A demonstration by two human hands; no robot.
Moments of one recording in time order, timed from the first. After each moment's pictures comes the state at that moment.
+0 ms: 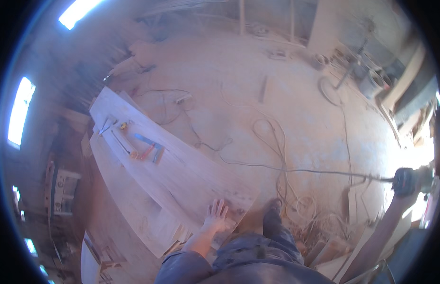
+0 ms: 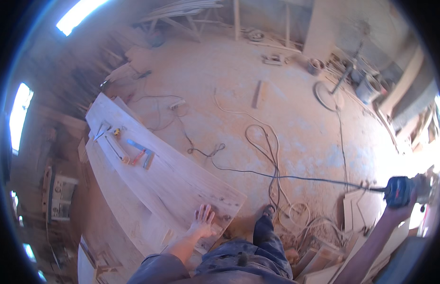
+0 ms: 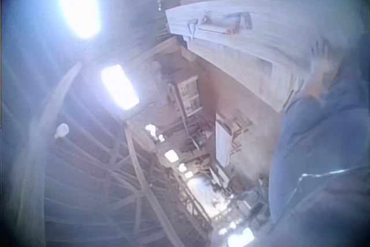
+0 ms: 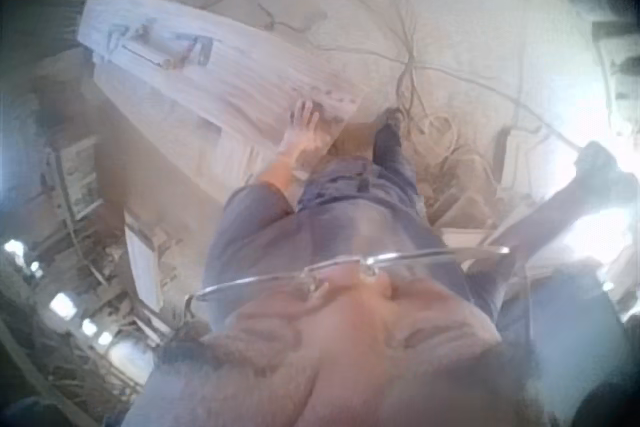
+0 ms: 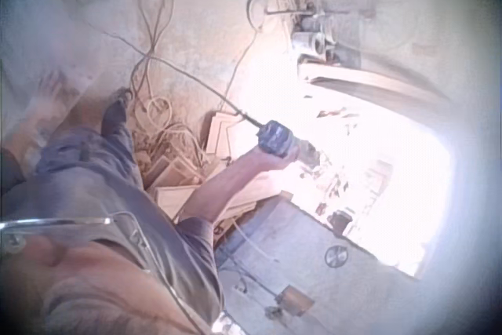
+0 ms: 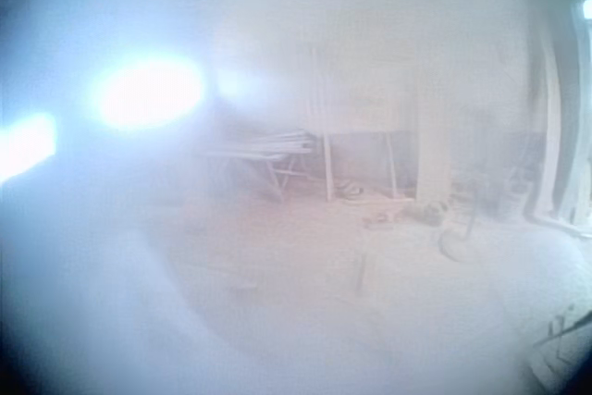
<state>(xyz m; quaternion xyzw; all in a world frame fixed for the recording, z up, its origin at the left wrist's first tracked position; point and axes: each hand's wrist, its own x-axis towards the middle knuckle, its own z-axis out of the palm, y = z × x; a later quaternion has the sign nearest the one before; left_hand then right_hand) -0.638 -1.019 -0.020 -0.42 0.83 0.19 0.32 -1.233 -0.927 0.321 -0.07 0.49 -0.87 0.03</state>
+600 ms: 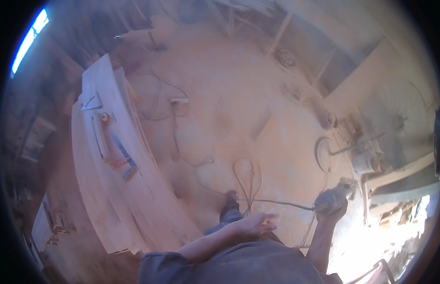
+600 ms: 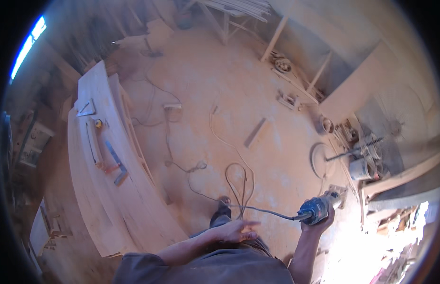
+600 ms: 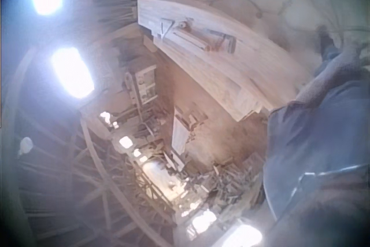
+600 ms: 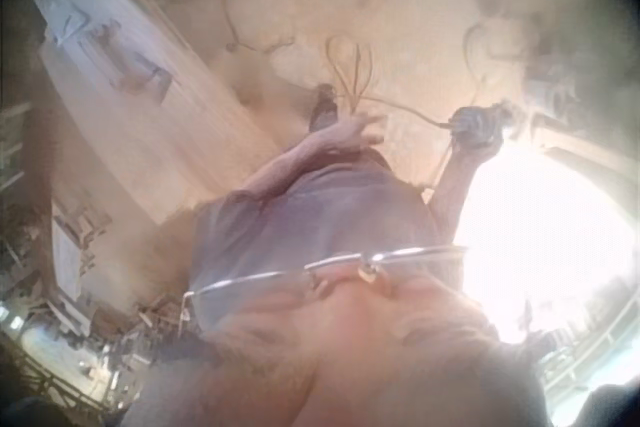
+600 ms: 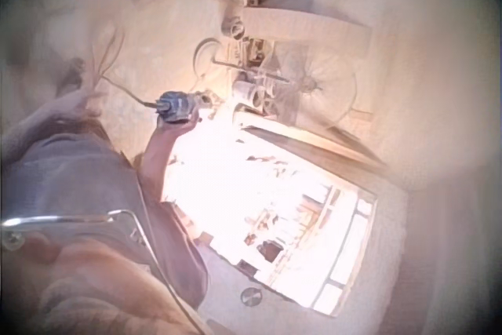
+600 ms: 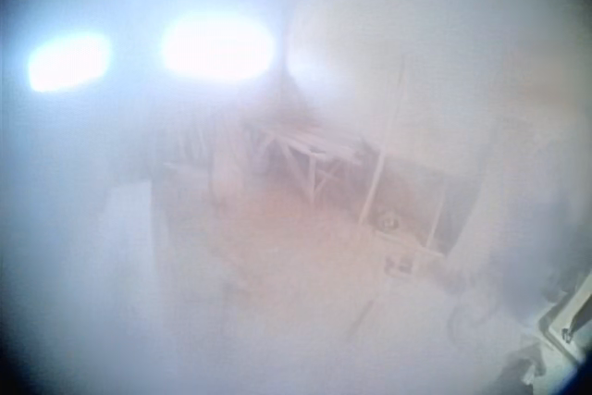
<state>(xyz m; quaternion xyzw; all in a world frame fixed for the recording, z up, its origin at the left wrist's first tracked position) -0.964 -1.340 0.154 -0.31 0.60 0.73 -0.12 -1.274 -1.343 0.214 -0.06 0.36 -0.78 0.51</state>
